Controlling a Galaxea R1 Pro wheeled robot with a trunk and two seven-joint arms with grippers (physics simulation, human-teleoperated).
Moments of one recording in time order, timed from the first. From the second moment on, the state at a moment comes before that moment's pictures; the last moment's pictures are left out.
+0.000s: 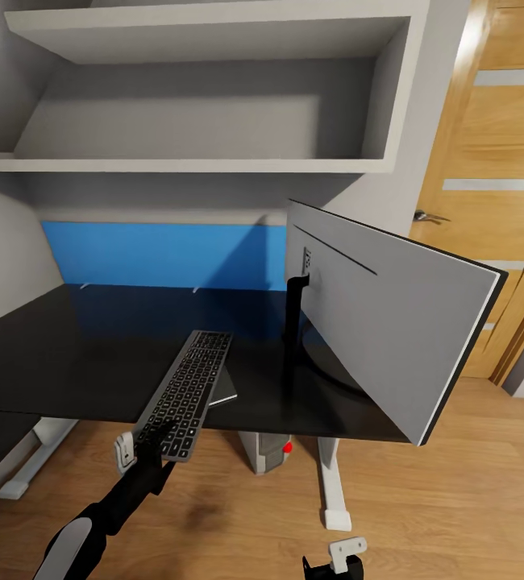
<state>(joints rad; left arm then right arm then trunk) -0.14 0.04 0.09 -1.27 1.53 0.42 -0.04 -0.45 0.12 0.76 -0.01 -0.59 -0.42 -0.06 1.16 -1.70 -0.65</state>
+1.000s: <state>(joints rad) -0.14 0.04 0.08 -1.27 1.53 0.42 -0.04 -0.45 0.12 0.76 -0.01 -0.59 -0.41 -0.06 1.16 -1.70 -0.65</state>
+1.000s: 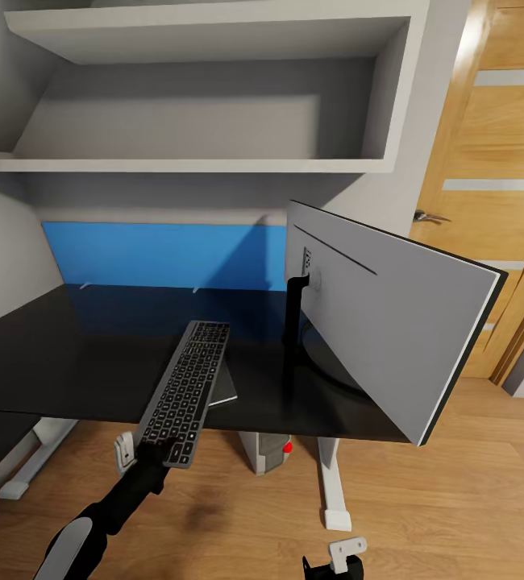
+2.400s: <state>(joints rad) -0.14 0.04 0.08 -1.27 1.52 0.42 -0.03 -0.45 0.13 0.76 -0.02 -0.59 -0.41 -0.06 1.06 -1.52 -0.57</state>
